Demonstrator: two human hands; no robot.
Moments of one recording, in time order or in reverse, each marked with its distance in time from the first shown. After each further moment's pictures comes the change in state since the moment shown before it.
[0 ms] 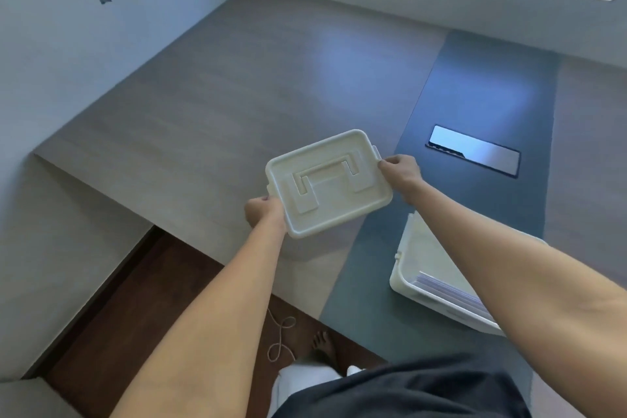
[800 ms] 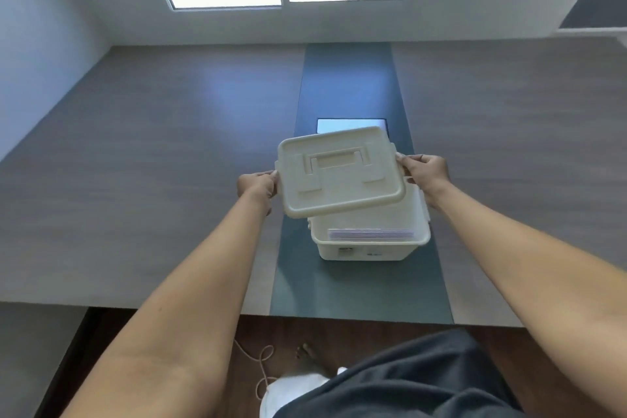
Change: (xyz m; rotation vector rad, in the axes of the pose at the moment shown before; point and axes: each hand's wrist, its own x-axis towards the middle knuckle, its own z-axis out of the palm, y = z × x) left_hand -0.122 0.005 0.080 0.116 -0.635 0.172; right_hand -0.133 0.125 -0.197 0.474 0.472 0.066
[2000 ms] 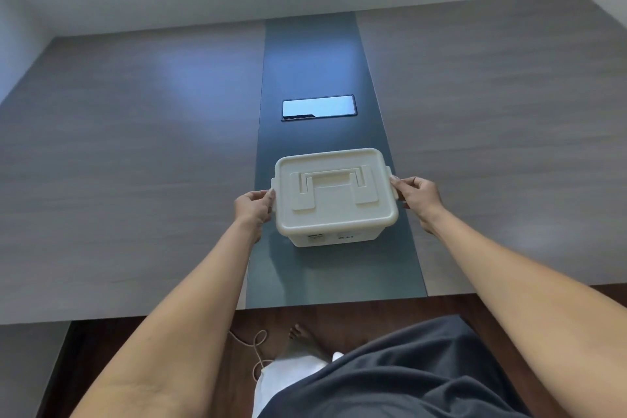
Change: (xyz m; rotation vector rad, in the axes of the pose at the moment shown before) left_hand -0.001 -0.087 0.028 0.226 -0.177 0.063; right_hand -0.017 0.089 -0.060 0.018 -0.018 0.111
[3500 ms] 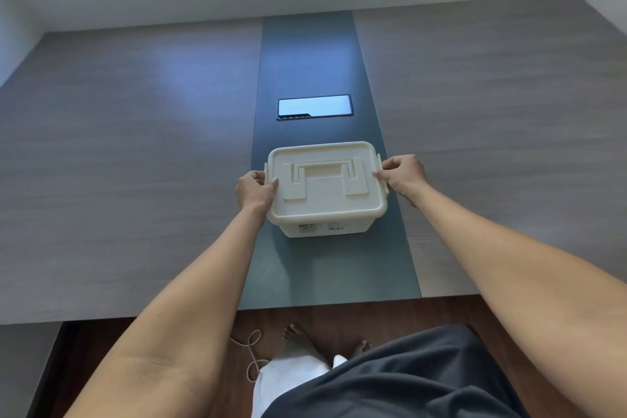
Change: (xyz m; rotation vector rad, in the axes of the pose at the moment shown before) left_hand 0.012 0.021 0.027 0.270 0.134 0.221; right_hand 0.021 -0.041 0.016 -0.423 0.000 -0.101
